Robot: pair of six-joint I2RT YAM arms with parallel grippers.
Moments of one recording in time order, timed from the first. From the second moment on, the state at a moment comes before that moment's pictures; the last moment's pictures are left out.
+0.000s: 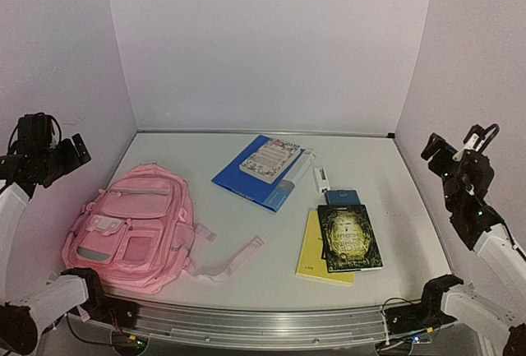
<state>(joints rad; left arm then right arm) 0.10 0.80 1.01 -0.80 -0.20 -0.41 0.15 0.69 0.55 0.13 0.52 0.37</state>
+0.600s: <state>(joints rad) -0.12 1.15 1.01 -0.76 0.07 -0.40 0.15 0.85 0.65 0.04 0.14 0.50</state>
